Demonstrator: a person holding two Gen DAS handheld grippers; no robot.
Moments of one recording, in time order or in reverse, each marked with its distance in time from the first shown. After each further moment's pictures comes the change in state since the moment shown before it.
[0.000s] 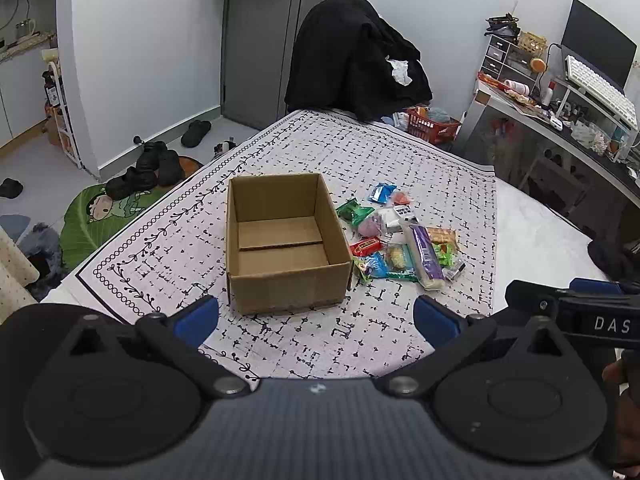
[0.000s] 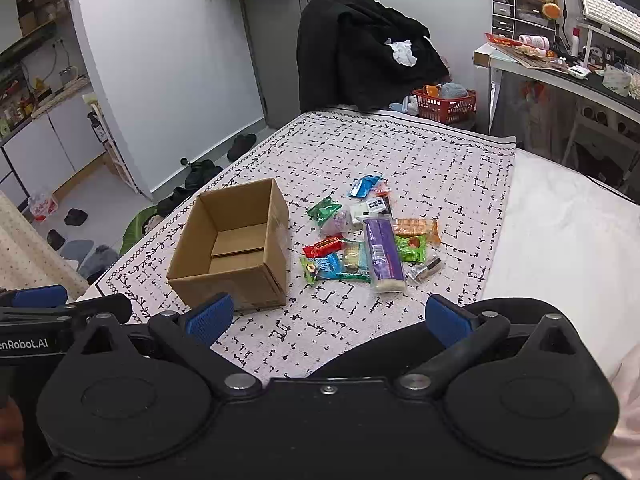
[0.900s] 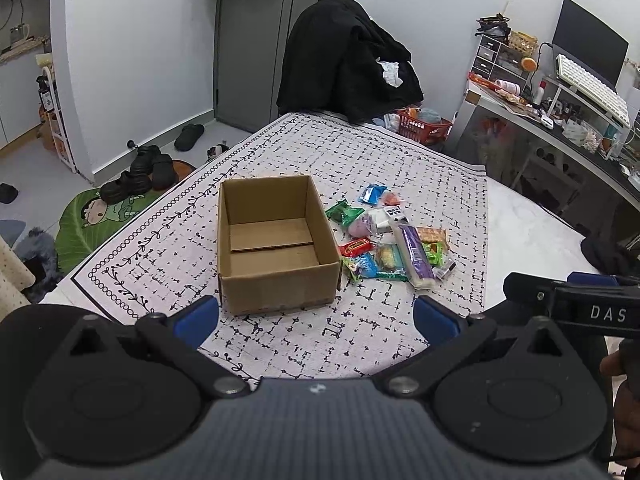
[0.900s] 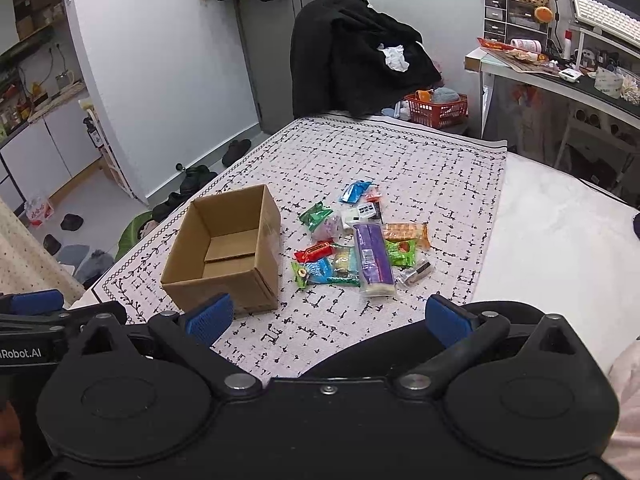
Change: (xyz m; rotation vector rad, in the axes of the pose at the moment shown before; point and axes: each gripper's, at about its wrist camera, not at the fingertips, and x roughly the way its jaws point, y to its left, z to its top) left arm -0.005 -0.009 -0.003 0.011 -0.009 -0.015; right arm -0.006 -0.008 0.002 0.010 -0.013 -0.015
